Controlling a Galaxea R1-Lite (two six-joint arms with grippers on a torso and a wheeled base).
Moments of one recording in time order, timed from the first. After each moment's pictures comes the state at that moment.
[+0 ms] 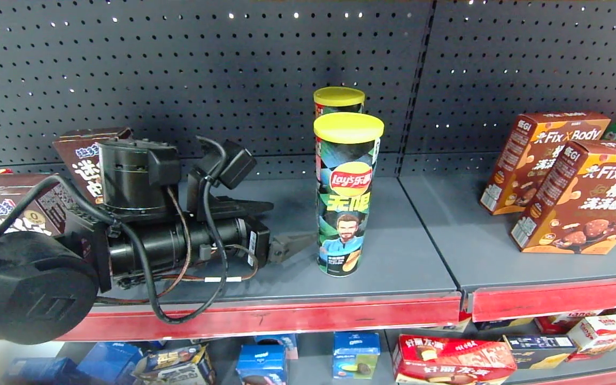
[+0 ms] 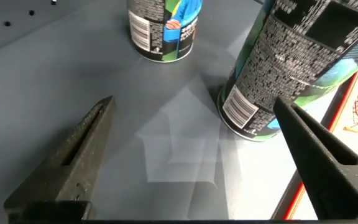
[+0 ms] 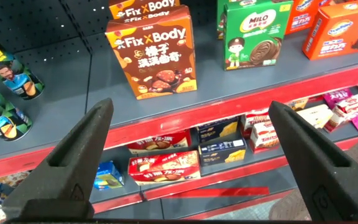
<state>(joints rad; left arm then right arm) -0.48 1.69 -0.89 -0.52 -0.33 0.05 0.15 0.59 -1.27 0.77 -0.28 0.18</state>
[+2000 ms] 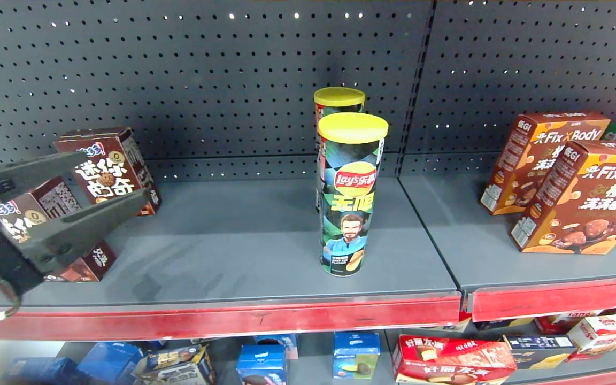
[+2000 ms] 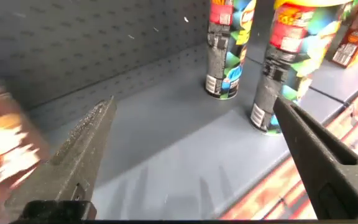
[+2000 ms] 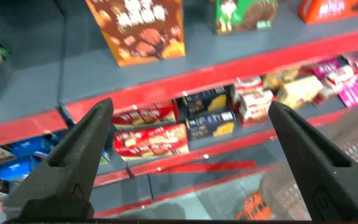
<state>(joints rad) -0.21 1.02 -0.60 -0.51 -0.34 0.05 0.11 0.53 -1.13 0.81 -0.28 0.18</state>
